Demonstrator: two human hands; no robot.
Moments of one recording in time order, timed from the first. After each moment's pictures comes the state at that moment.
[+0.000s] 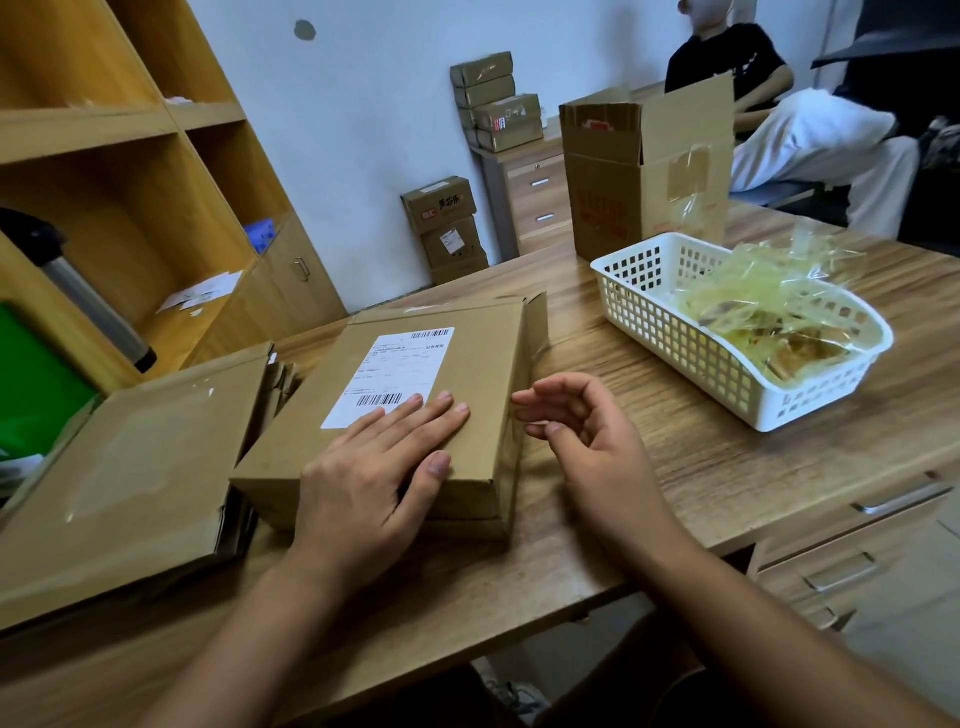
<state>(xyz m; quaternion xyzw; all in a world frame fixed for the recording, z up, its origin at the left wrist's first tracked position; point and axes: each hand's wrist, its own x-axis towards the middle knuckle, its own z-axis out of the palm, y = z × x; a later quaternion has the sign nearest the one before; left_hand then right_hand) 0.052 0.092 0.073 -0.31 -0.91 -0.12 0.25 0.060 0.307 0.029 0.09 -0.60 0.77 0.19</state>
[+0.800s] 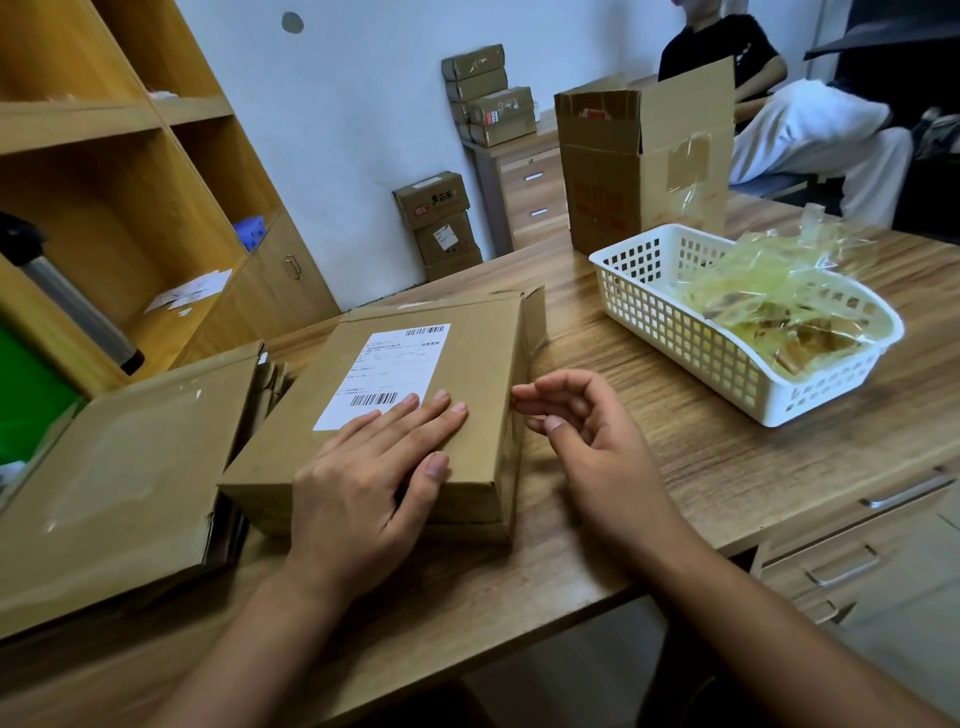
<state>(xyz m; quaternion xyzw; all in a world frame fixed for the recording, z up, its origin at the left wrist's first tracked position) 0.051 0.093 0.069 -0.31 -0.90 -0.13 0.28 0.057 0.305 0.025 0.09 -0.59 0.78 0.19</state>
